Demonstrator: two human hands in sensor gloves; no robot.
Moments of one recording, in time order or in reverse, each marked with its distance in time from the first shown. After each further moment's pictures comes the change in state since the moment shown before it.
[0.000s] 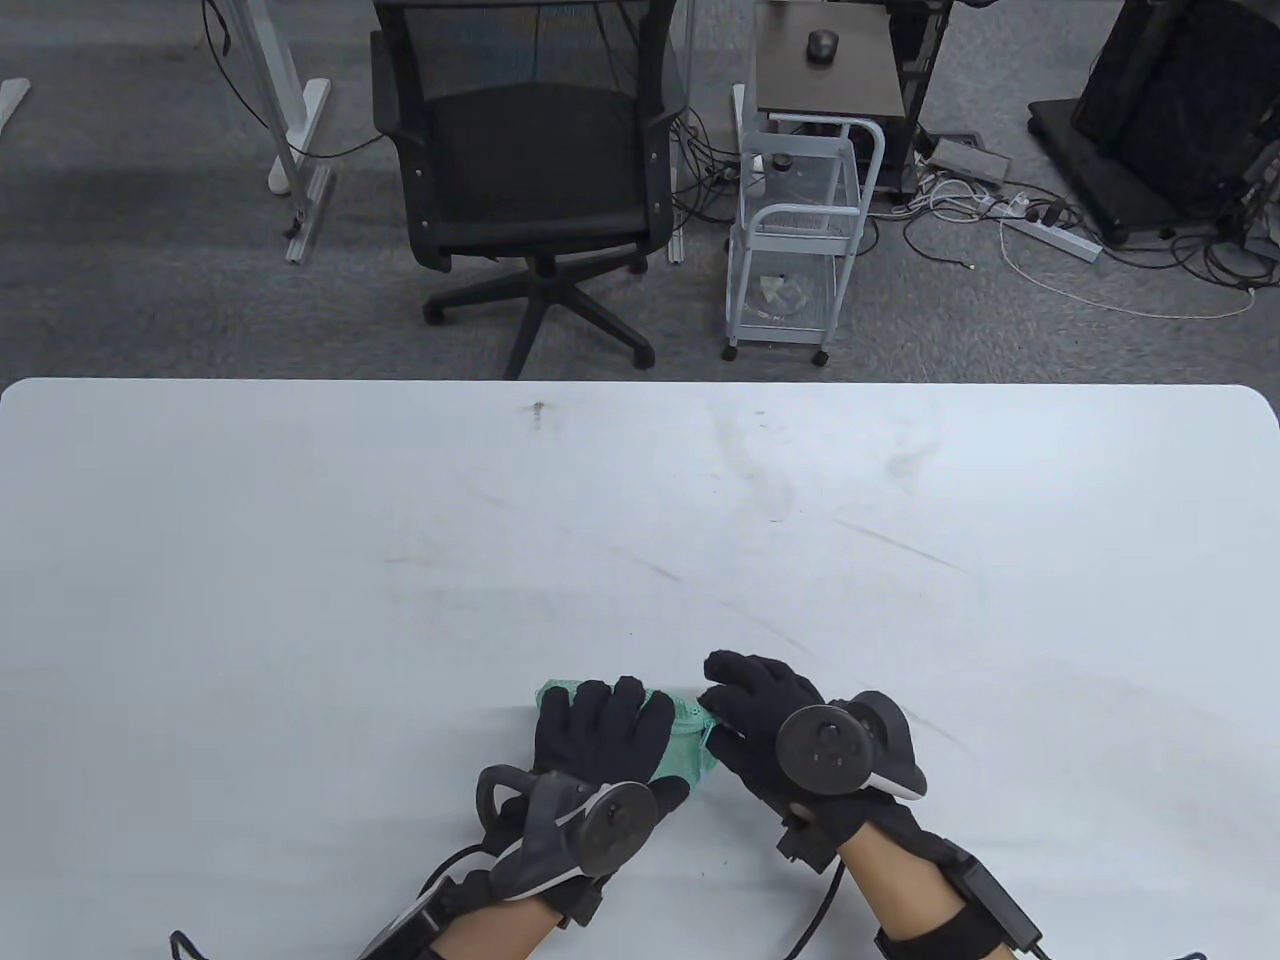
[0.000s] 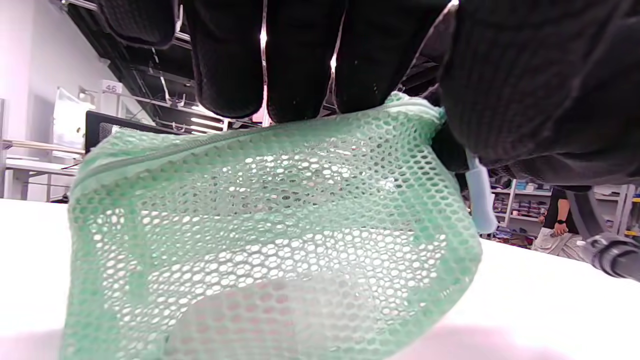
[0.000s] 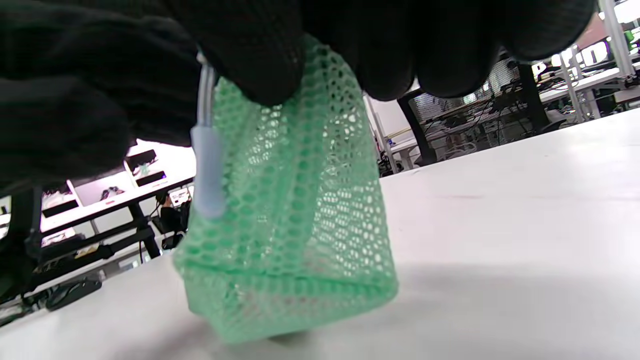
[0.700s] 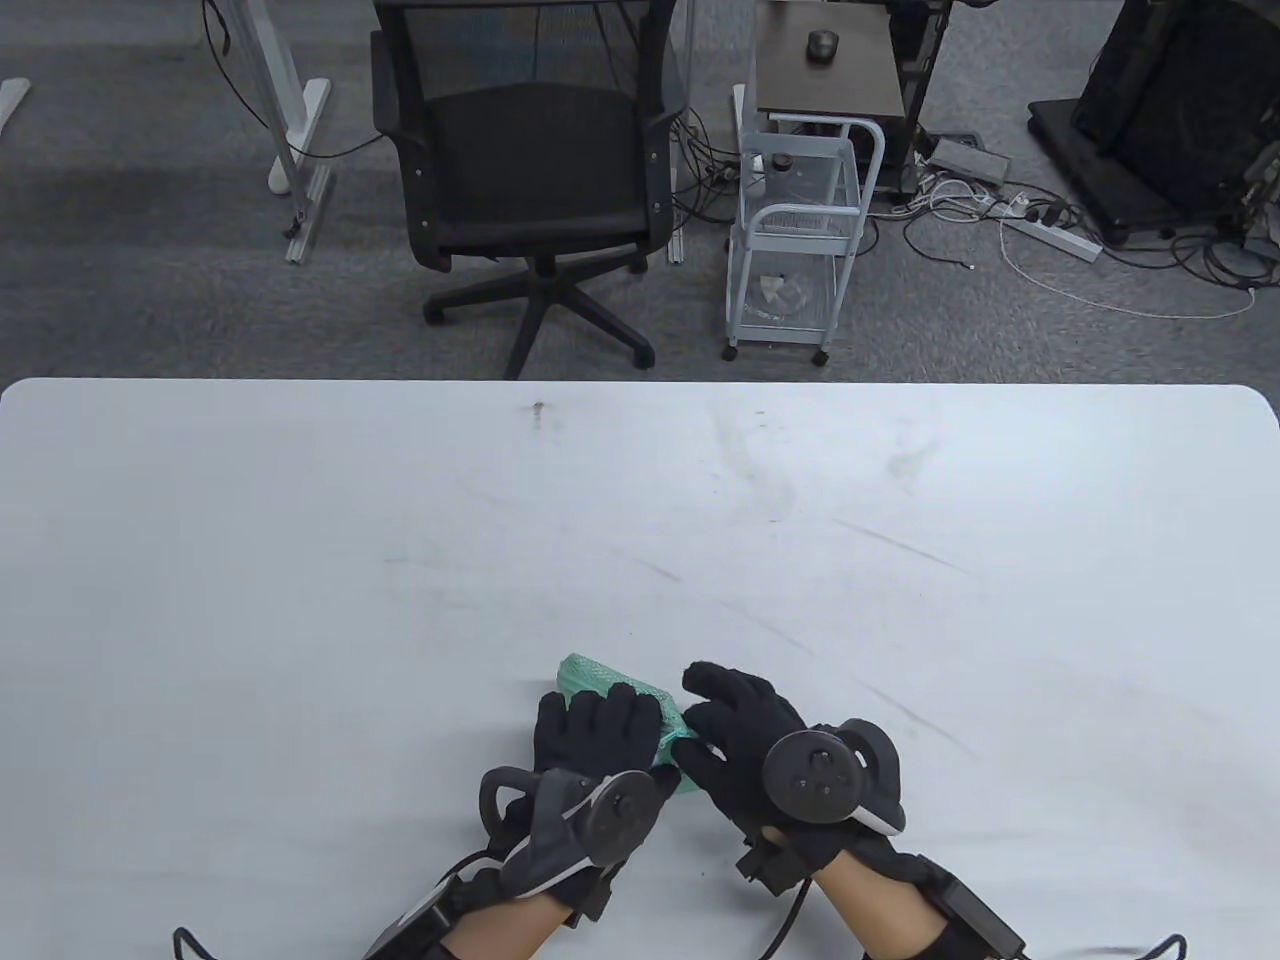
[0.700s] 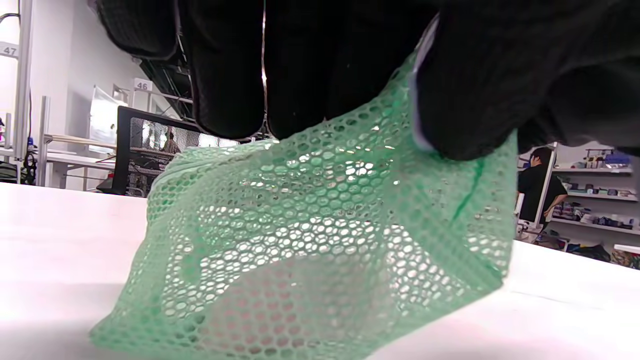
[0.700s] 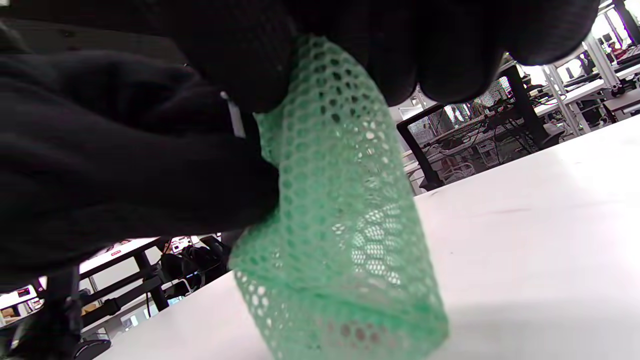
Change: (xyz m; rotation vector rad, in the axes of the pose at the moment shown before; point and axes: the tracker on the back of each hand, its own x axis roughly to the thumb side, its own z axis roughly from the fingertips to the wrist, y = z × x) left_hand -0.002 -0.007 -0.005 -0.003 0.071 0.001; right_hand 0.025 0.004 0.005 -0.095 0.014 -0.081
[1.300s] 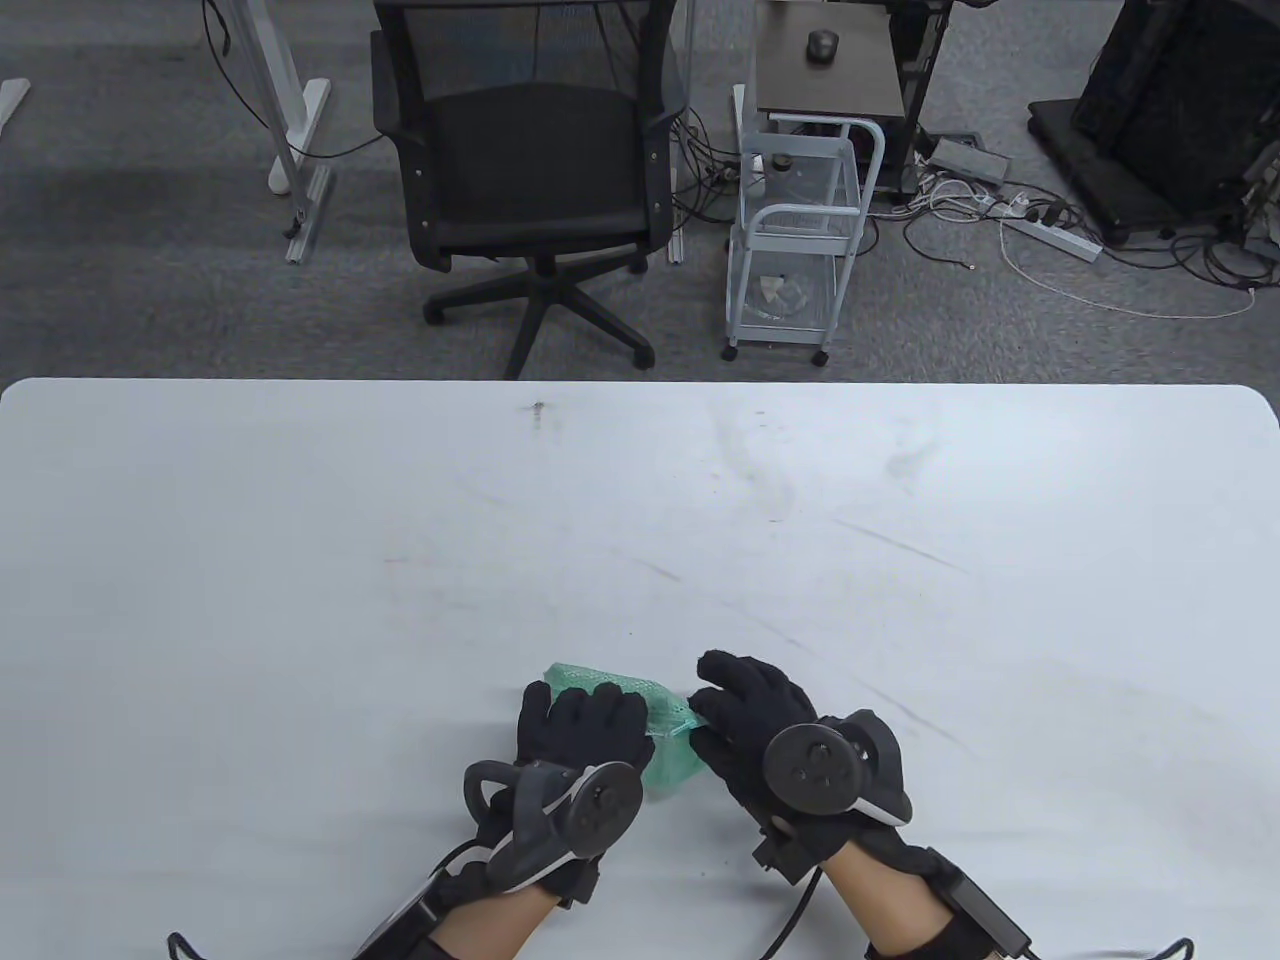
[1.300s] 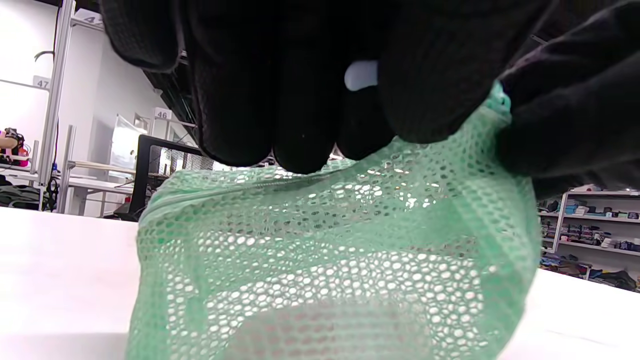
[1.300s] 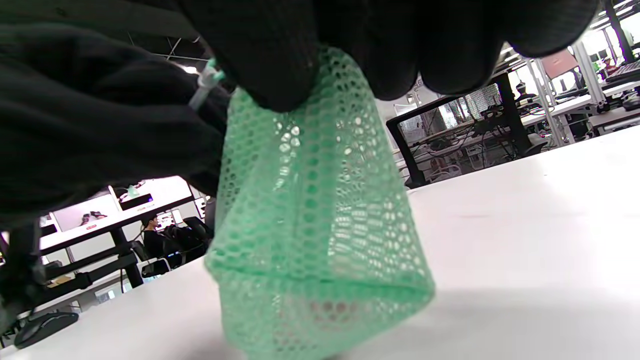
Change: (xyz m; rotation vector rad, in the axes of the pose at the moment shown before) left_hand -0.010 0.009 -0.001 0.078 0.028 -0.015; right_hand -0.011 -0.005 -0.003 0.029 0.015 0.103
